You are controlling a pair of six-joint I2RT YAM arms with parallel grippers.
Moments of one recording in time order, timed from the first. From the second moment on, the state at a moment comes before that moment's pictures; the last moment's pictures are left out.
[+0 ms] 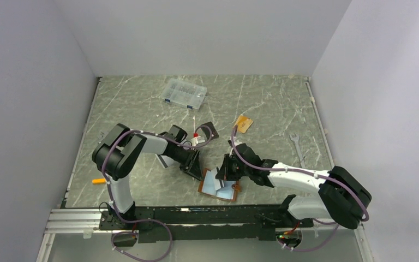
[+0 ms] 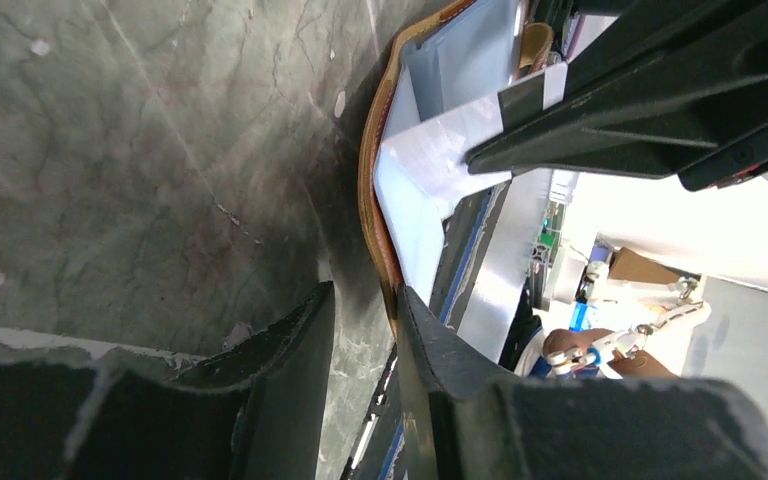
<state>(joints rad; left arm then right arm) -0.54 1.86 0.82 -0.17 1.05 -0.21 0.83 1.24 0.46 0.02 -0.16 0.81</state>
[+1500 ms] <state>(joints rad) -0.92 1.66 0.95 -0.60 0.52 1.11 0.89 0.93 0.26 -0.12 -0.17 0.92</state>
